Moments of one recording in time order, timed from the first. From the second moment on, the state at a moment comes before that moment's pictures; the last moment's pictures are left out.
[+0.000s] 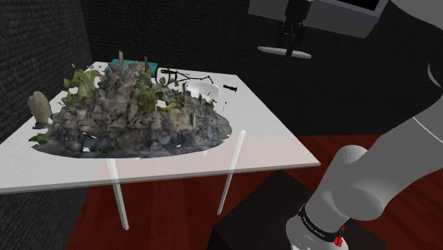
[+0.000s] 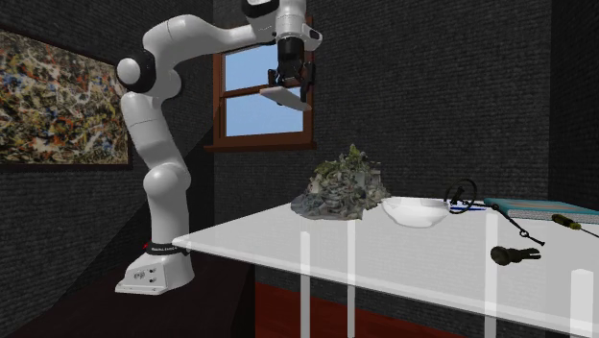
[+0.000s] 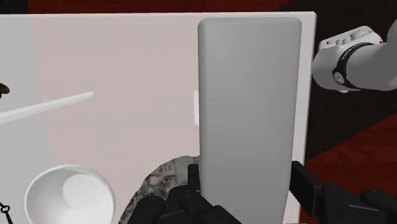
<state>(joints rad) 0.21 -0.34 -0.40 -1.62 -0.15 1.31 -1.26</state>
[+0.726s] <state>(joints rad) 0.22 -0.64 -0.18 -1.87 -0.13 1.25 -1.01</state>
